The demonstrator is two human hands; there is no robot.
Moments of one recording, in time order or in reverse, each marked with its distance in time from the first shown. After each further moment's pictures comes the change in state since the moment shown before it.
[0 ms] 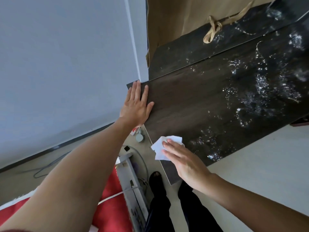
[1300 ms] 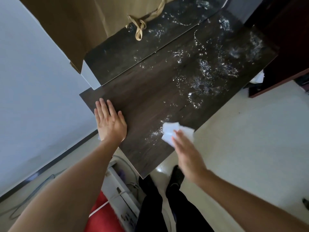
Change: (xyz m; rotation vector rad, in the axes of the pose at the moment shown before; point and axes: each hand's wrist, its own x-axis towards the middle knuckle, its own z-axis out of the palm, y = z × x) left_hand -0.035 0.076 0.009 -0.116 0.051 -0.285; right_hand -0.095 0.026 -0.009 -0.210 0.266 0.506
